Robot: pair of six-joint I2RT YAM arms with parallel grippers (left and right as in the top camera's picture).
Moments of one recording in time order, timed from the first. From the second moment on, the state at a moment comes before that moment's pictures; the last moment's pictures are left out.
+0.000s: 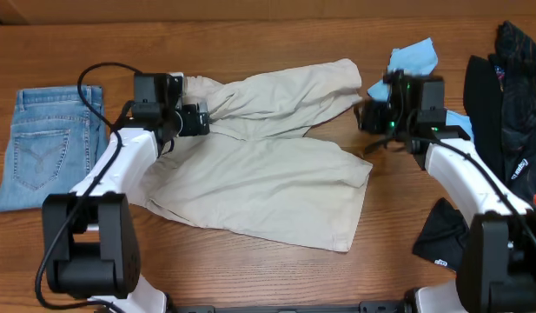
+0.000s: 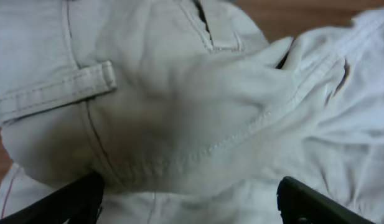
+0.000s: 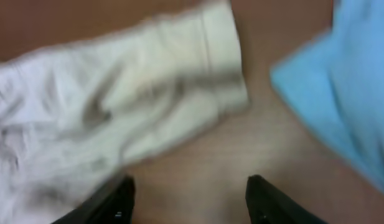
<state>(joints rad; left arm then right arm) -0.03 1.79 1.13 -0.28 0.16 -0.10 0.03 1.66 1.02 -0.16 -0.29 0.15</state>
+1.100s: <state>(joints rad) 0.01 1.96 1.20 0.25 0.25 -0.14 0.04 1.82 1.05 0.01 -0.26 0.09</state>
